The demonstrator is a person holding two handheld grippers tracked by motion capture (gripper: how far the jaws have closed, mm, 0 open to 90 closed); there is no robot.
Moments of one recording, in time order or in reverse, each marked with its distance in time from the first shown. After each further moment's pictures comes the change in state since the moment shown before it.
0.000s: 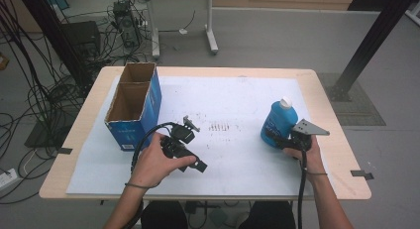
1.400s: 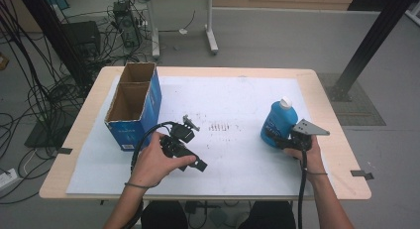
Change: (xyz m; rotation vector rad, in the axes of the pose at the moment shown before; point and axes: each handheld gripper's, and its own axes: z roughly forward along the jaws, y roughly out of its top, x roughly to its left) left arm -0.001 0.001 -0.003 -0.004 0.003 0.008; right arm -0.002 -0.001 0.000 -0.004 0.009 -0.015
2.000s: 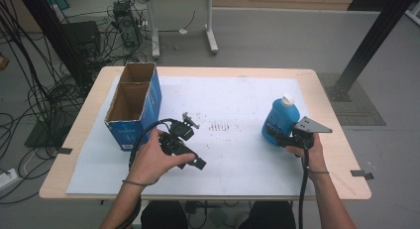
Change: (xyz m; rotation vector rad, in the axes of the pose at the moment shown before) left arm -0.004 0.005 -0.012 0.000 0.019 0.027; right arm 0.000 0.015 -0.006 -0.009 0.003 -0.004
